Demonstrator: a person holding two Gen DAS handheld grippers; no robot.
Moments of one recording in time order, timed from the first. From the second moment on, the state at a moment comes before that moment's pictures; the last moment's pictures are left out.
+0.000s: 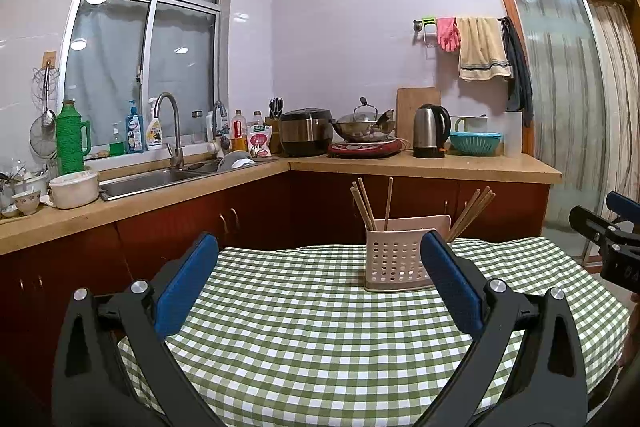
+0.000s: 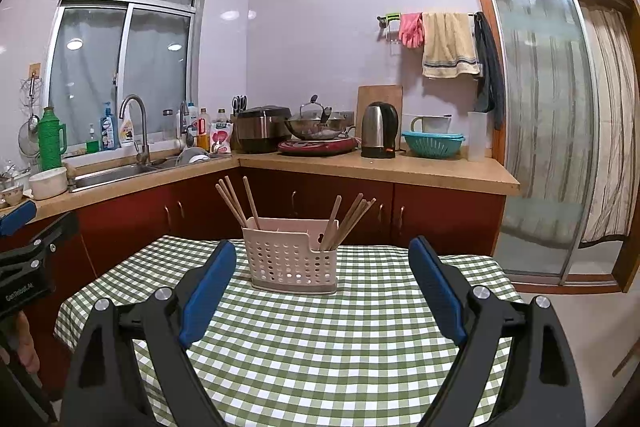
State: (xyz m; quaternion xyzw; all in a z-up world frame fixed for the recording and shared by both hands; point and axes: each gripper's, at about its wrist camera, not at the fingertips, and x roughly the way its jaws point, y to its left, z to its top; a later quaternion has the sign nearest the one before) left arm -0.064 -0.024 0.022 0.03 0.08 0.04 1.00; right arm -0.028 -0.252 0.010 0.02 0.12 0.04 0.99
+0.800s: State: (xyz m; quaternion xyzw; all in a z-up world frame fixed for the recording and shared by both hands) left arm -0.069 -0.023 0.021 0.03 0.08 0.04 1.00; right arm -0.034 -0.256 0.011 0.02 0.12 0.04 0.99
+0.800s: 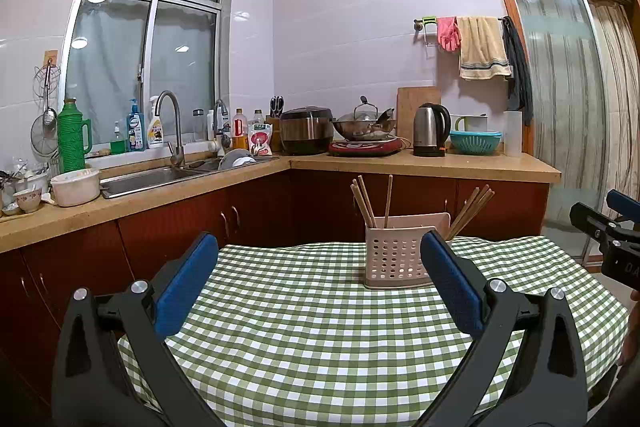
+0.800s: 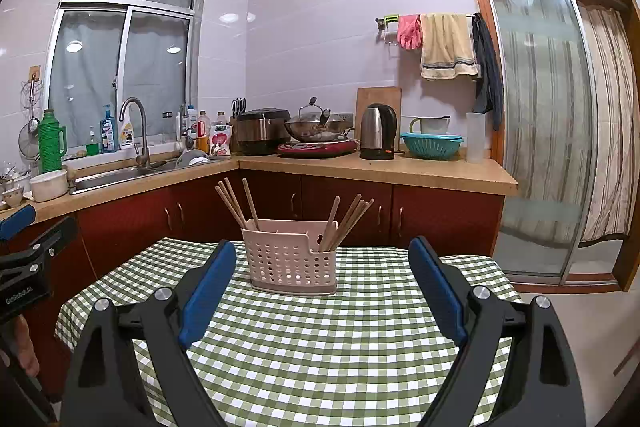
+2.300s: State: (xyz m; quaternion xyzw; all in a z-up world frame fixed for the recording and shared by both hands) left arm -0.072 -0.025 0.020 0.02 0.07 0.04 1.00; right arm -0.035 -0.253 0.014 0.02 0.12 0.04 0.99
